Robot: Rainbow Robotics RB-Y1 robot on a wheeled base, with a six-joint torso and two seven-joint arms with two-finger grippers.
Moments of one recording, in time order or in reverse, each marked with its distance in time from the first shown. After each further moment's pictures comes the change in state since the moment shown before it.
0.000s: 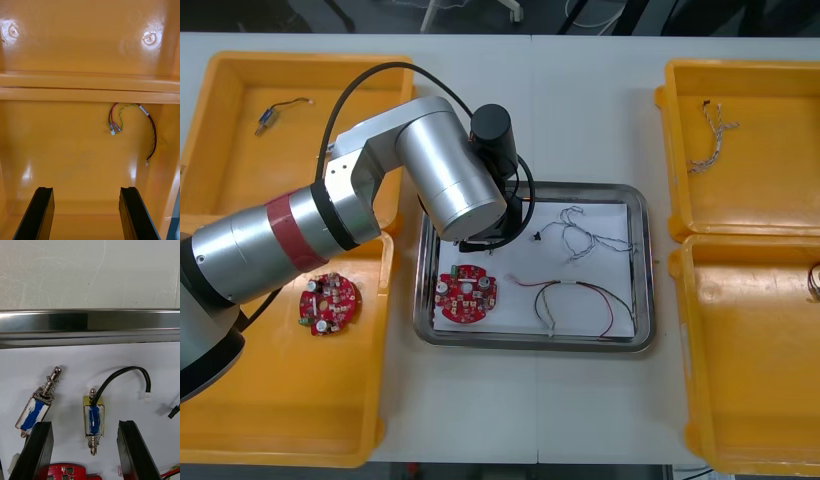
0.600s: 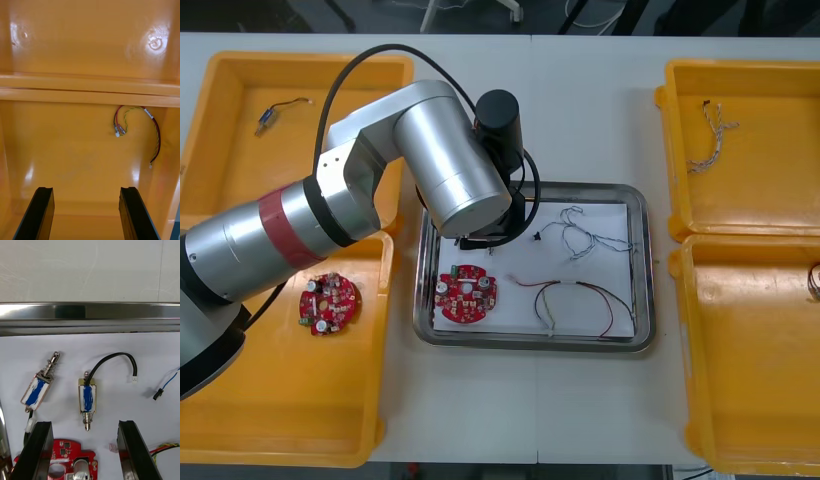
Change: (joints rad) right arm 0.000 0.001 -0.009 -0.023 -0.029 0.000 0.000; left arm -0.002 0.002 0.045 -0.097 -0.001 0.120 0.023
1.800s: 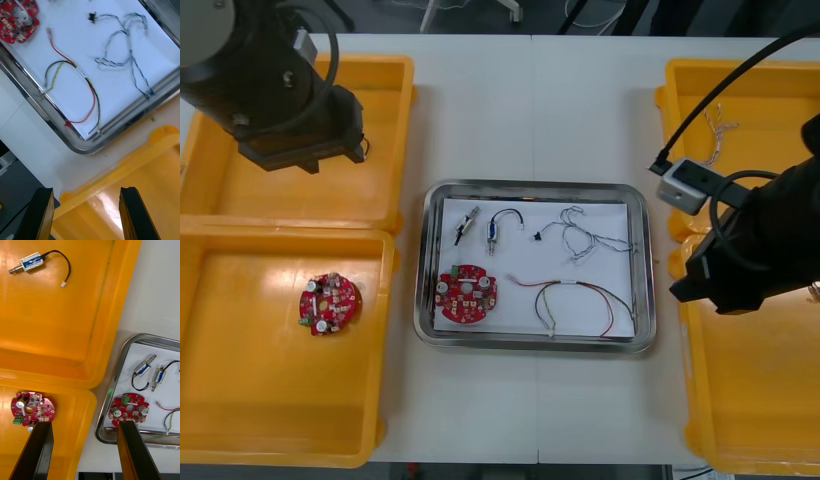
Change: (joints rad) right arm -0.341 -0.055 0.631 -0.214 -0.266 -0.092 0.001; left arm 0.104 0.342 0.583 -0.269 0.360 0.395 -0.094
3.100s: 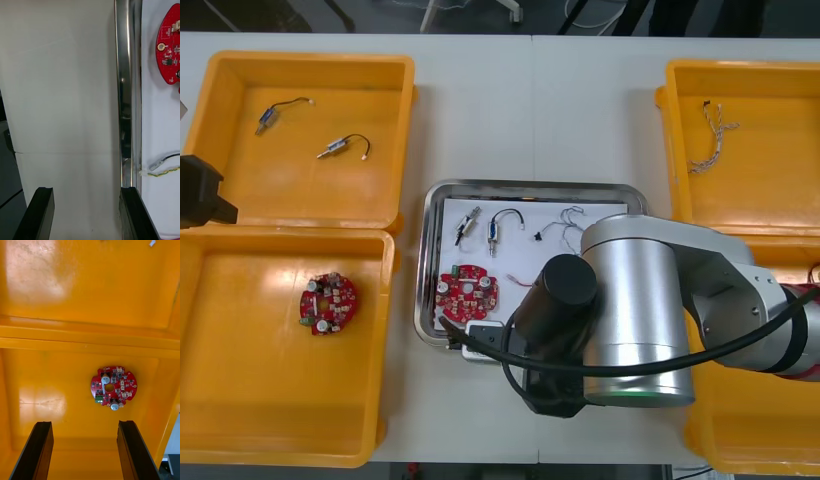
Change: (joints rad) right arm -0.300 0.283 0.876 0.127 0.411 -0.181 0.108; left arm 0.493 0.142 0.440 -0.189 0.060 0.001 -0.423
